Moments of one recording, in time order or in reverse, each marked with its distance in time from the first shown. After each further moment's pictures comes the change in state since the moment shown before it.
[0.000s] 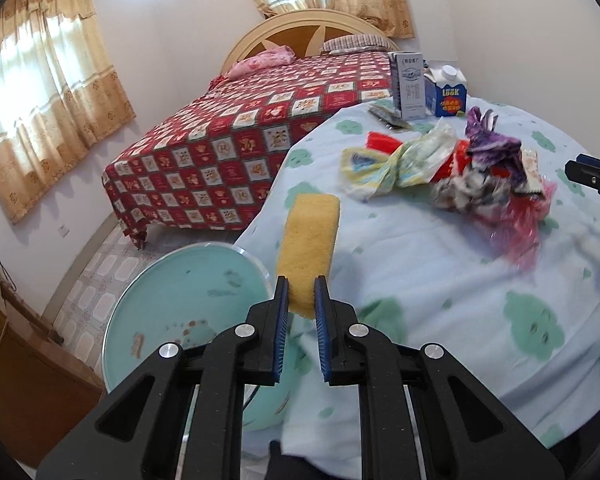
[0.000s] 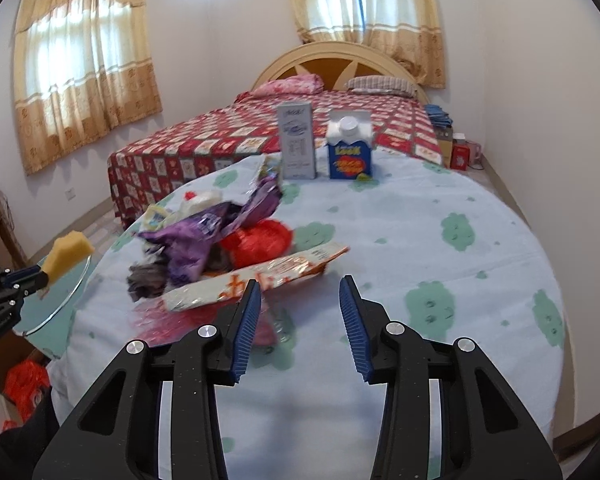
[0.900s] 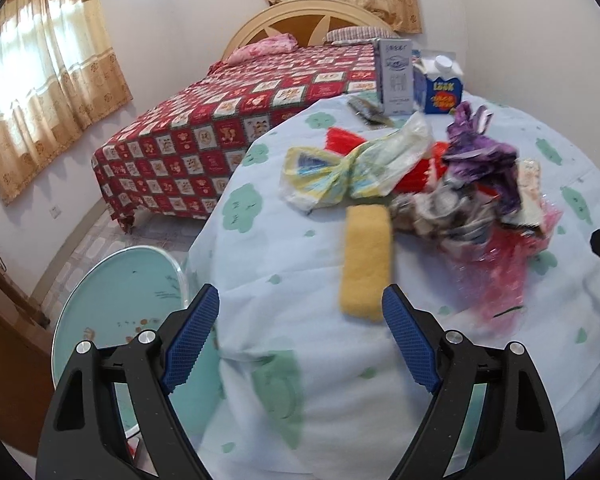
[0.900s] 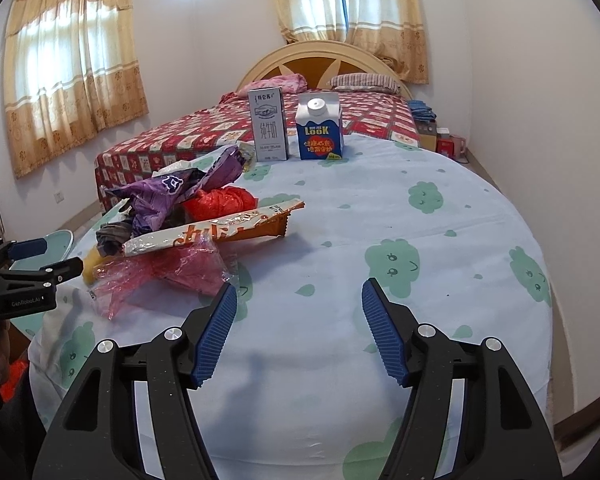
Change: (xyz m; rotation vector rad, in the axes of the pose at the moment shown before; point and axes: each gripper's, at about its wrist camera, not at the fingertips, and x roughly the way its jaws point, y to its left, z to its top) left arm 0.038 -0.067 0.028 -0.055 0.034 -0.015; right arm -0.012 -0.033 -0.034 0.036 -0.028 -0.068
